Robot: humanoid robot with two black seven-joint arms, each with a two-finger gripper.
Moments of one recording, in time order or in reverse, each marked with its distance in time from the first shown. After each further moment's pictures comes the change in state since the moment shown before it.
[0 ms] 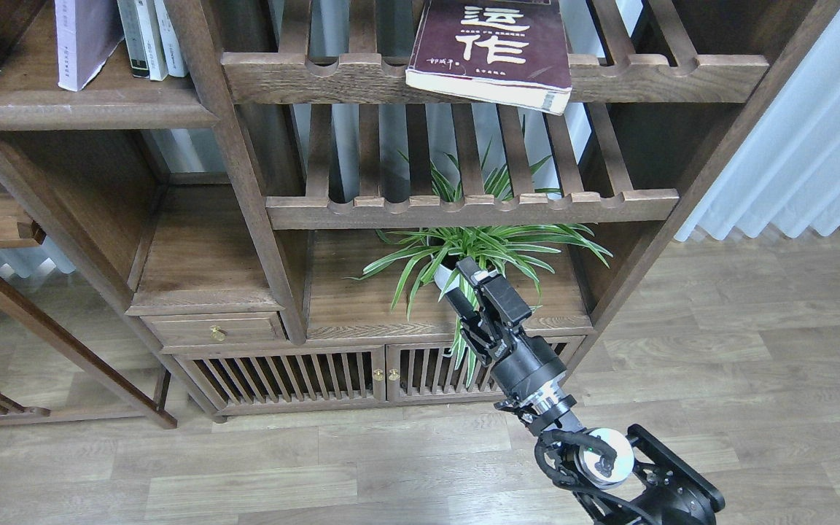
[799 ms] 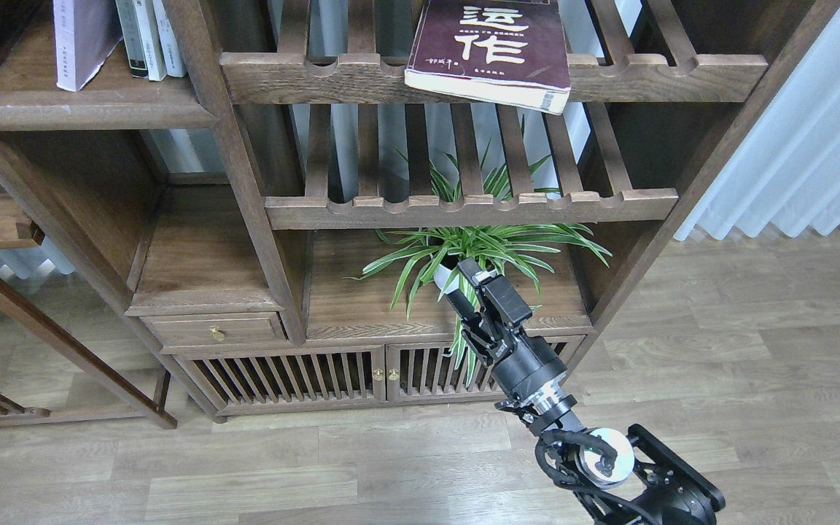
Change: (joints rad) left arm -0.294 -0.016 0.359 0.309 0.040 0.002 -0.191; right arm 0.005 0.000 -0.002 -0.008 0.002 0.000 0.002
